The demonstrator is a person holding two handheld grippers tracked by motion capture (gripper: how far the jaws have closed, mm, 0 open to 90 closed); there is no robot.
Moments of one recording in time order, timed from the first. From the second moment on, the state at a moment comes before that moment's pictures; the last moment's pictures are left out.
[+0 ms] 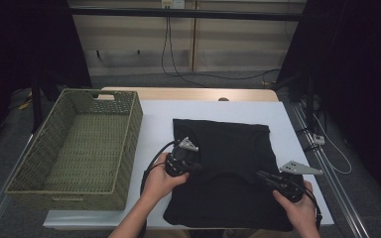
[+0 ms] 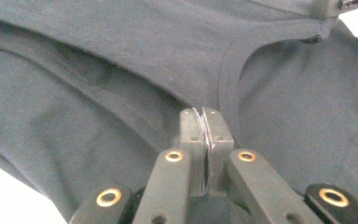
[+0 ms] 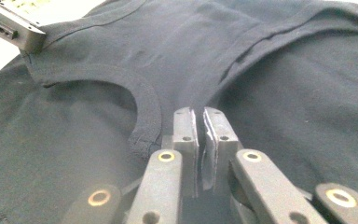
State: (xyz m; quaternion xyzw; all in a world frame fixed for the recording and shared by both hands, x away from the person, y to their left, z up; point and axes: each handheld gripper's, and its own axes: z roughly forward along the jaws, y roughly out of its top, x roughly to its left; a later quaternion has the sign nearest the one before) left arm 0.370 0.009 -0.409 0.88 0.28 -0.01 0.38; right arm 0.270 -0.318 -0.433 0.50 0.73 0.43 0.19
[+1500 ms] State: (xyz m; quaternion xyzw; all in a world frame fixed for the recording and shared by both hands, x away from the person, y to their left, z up) left arm 0.346 0.017 -0.389 0.90 0.22 -0.07 0.38; right arm 0.237 -0.326 -0.416 0.48 0.74 0.45 0.17
